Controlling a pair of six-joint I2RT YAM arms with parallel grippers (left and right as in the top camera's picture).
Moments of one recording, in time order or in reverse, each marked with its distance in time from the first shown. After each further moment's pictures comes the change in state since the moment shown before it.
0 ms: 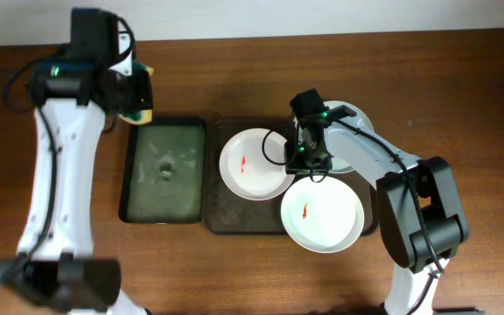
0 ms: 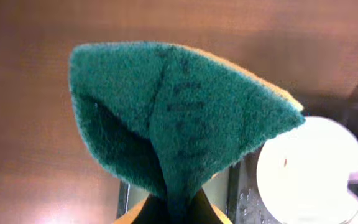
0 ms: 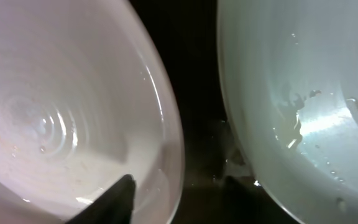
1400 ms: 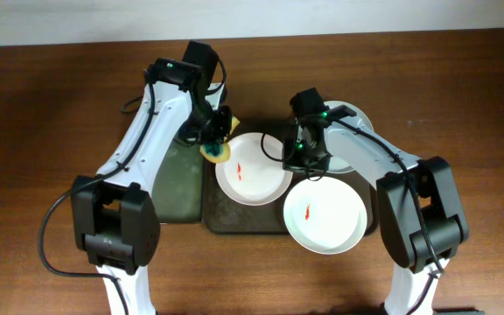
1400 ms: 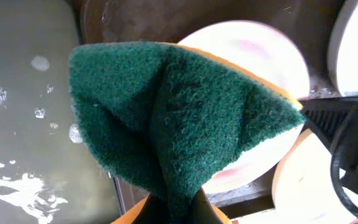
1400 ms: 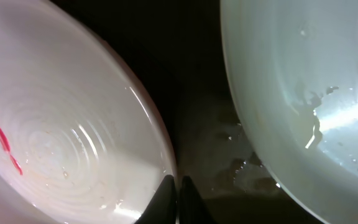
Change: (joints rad) left arm -0.247 0.269 -0.101 0.010 0.255 -0.121; right arm 0.000 0.000 0.001 0.029 -0.040 0.126
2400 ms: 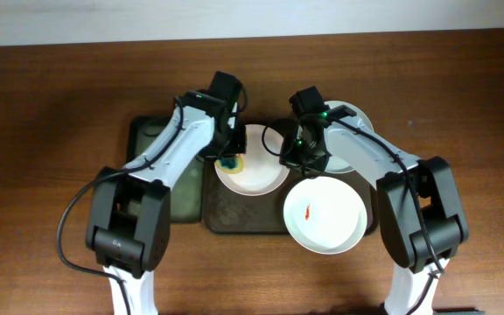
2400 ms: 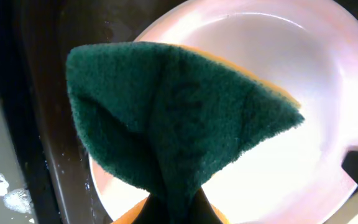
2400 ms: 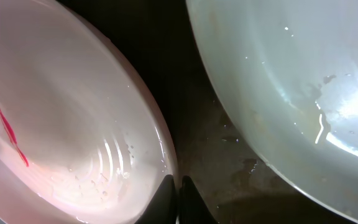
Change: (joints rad) left arm -0.099 0.000 -0.276 0.354 -0.119 -0.142; right arm 0.000 0.000 0.000 0.027 -0.015 0.168
